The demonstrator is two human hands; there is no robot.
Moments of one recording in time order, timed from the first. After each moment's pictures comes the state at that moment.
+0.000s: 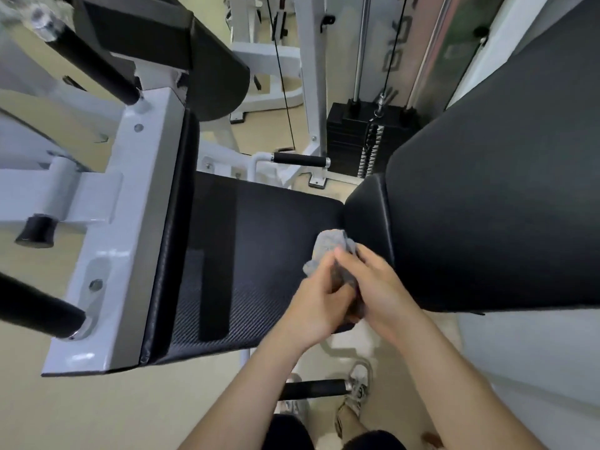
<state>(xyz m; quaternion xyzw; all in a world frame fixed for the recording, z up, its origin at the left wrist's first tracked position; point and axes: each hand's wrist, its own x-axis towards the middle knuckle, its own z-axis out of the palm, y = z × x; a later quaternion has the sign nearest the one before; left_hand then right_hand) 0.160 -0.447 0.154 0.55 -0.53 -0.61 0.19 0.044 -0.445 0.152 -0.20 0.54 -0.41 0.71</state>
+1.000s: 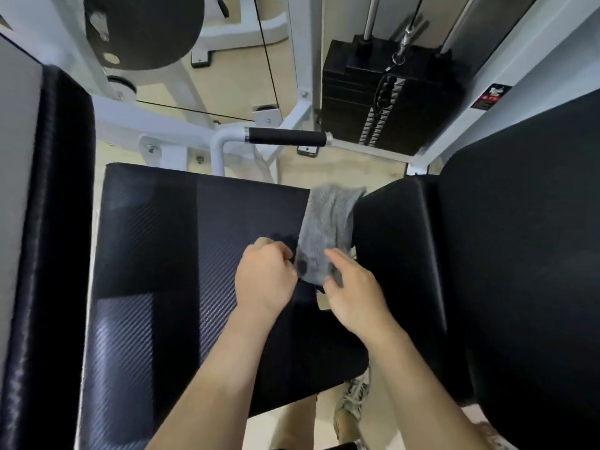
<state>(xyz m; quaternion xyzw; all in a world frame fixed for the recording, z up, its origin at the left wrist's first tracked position) 0.200 -0.619 -0.005 0.70 -0.67 -0.26 -0.01 0.062 -0.569 -0.024 -0.53 0.71 -0.13 0.45</state>
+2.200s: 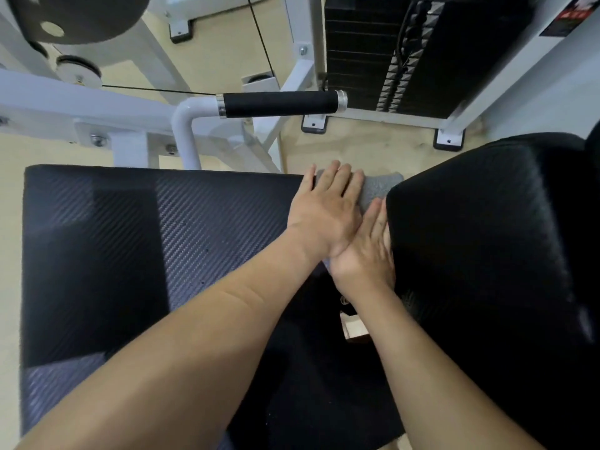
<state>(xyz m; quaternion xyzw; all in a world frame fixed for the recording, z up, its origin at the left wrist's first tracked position) 0.140 -0.725 -0.134 0.42 -0.87 -0.12 -0.21 0.084 -0.641 -0.150 -0.46 0.81 -0.08 0.37</state>
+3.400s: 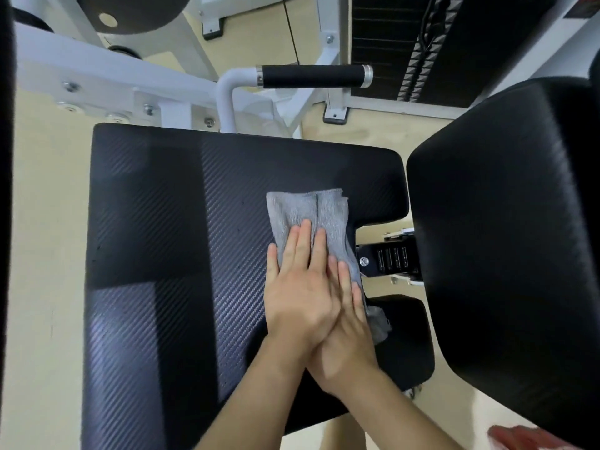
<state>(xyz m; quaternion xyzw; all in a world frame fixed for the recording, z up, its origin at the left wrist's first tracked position) 0.226 -0.565 -0.098 0.61 -0.77 -0.17 -0.11 0.166 -0.500 -0.118 -0.64 0.68 -0.06 0.36</state>
